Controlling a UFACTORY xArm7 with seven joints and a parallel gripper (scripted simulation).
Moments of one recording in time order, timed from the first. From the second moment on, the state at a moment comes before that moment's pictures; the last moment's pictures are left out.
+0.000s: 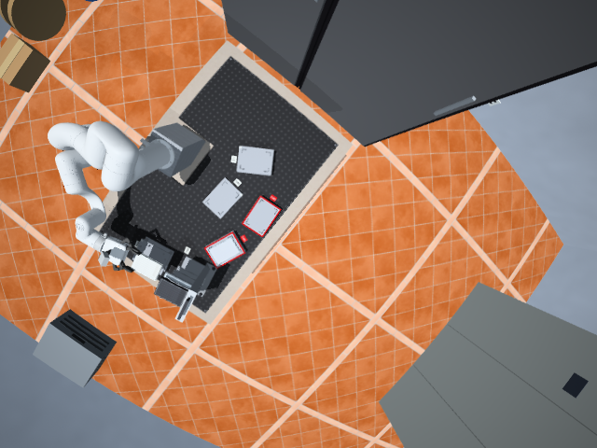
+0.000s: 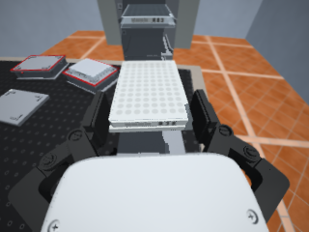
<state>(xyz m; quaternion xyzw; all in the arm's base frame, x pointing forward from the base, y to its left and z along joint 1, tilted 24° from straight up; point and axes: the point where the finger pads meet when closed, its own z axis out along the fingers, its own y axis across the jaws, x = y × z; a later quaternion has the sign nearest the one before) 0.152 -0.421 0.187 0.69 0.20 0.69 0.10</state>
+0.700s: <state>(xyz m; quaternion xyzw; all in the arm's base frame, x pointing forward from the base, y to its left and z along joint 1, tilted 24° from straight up) 0.177 -0.418 0.186 0.69 0.20 0.69 0.10</state>
